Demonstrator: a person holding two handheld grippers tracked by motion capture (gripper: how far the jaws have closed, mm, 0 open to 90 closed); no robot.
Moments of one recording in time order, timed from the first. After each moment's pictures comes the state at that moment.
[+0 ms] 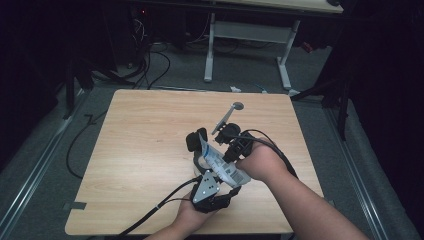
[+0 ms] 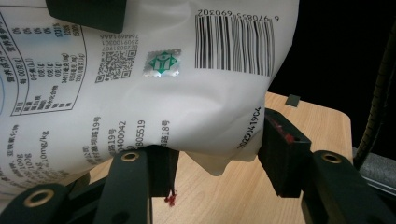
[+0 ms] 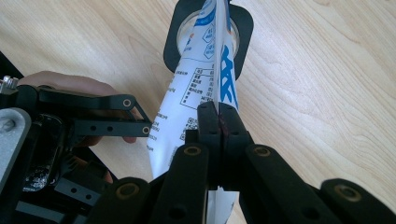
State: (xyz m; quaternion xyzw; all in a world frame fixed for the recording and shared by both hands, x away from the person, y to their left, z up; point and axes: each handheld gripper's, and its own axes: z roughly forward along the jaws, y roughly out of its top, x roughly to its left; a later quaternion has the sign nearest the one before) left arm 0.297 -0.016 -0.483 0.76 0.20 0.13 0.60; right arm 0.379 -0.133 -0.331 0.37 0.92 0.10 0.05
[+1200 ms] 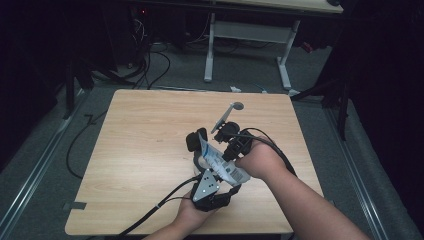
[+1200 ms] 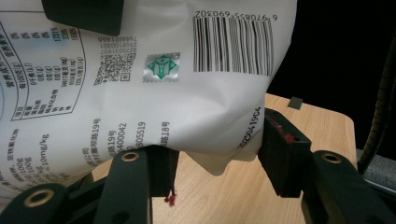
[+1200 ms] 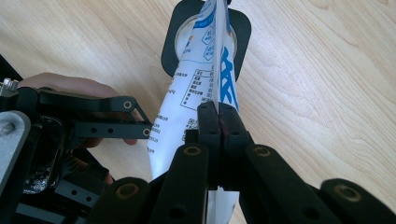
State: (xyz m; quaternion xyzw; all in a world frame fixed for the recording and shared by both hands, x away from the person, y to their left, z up) left arm 0.300 -0.017 -0.484 0.76 0.20 0.13 0.61; right arm 0.383 -0.131 -0.331 0.37 0.92 0.10 0.05
